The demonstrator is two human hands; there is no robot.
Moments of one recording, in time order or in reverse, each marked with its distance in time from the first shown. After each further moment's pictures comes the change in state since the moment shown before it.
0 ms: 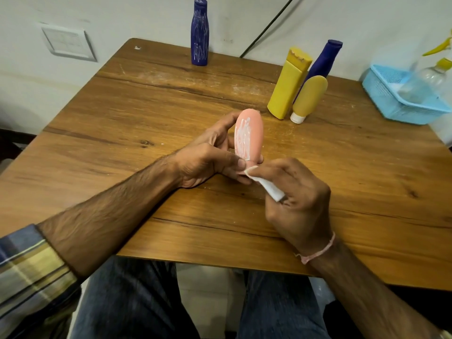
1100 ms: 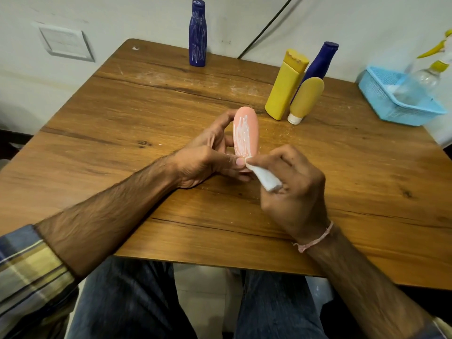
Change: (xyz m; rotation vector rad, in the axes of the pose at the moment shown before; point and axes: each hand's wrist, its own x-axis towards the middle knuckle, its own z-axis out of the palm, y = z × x) left_hand 0.001 -0.002 0.002 -0.002 0.079 0.006; right_hand 0.016 0.006 0.000 -0.053 -0.010 -0.002
